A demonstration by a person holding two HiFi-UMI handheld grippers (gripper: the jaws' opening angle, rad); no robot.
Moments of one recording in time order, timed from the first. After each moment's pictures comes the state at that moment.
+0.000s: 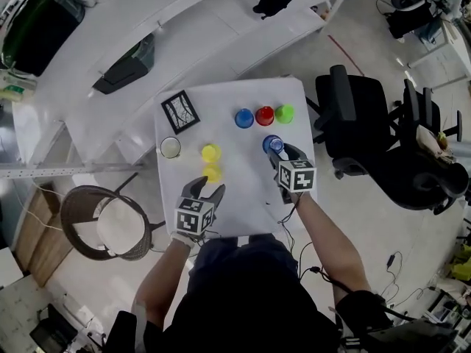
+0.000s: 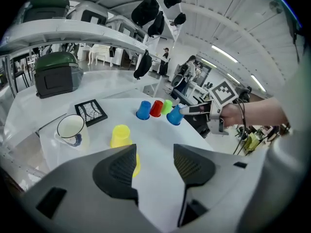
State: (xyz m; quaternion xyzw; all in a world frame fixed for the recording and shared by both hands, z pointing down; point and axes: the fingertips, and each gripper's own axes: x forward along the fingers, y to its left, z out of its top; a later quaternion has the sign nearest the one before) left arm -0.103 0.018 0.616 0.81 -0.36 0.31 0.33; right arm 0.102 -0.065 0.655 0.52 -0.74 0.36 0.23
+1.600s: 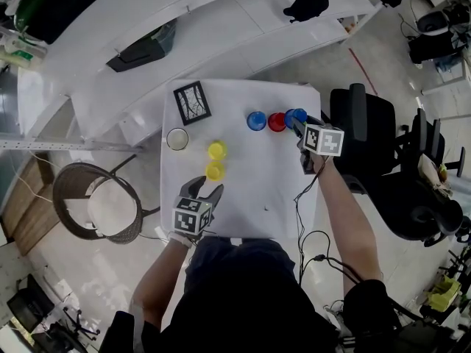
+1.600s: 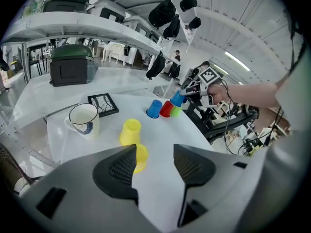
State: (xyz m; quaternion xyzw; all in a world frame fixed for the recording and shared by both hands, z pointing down) left arm -0.125 0.015 0.629 0.78 -0.41 0.29 0.37; right arm 0.144 -0.193 0.636 0.51 -0.73 0.36 0.26
